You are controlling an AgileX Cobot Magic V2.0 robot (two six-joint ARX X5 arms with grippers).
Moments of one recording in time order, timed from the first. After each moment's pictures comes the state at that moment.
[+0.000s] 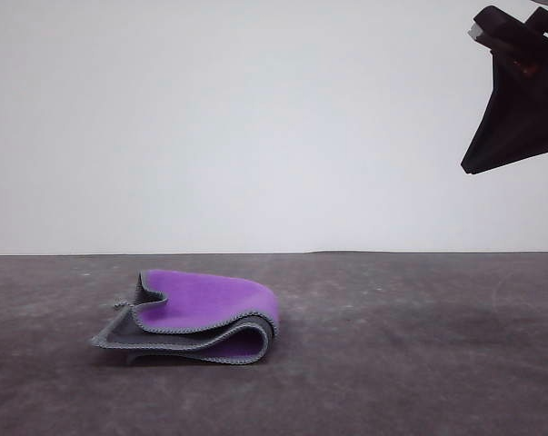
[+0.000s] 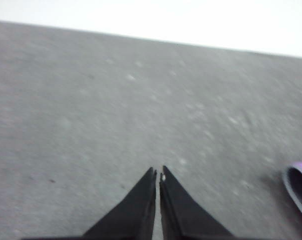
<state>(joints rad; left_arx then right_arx) -0.08 0.05 0.04 -0.15 -0.02 -0.13 0.43 0.90 0.58 -0.26 -0.15 0.14</state>
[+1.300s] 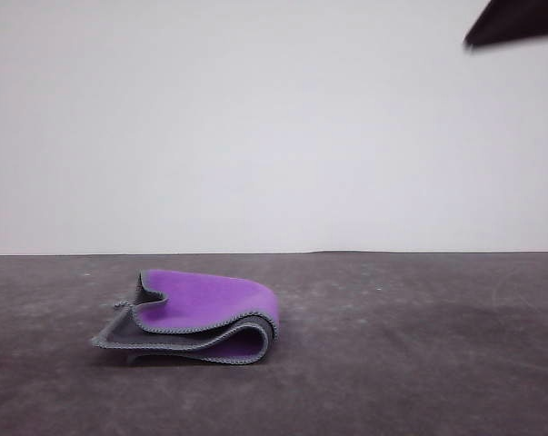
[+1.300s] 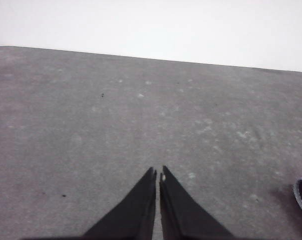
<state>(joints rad) -0.08 0.00 0.03 -0.15 -0.03 -0.10 0.40 0.64 0.58 -0.11 -0.16 0.14</state>
